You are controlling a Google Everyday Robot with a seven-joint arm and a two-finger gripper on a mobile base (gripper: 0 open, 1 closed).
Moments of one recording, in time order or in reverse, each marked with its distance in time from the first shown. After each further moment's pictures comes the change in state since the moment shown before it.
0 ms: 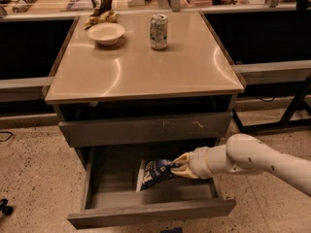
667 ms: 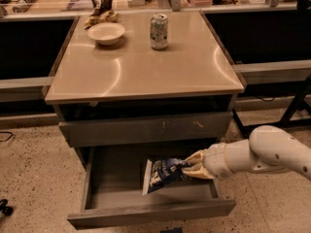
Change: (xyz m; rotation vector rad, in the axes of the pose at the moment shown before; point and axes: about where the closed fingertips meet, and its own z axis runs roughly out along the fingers) arm -0.030 0.021 -0.074 -0.032 -0.004 0.038
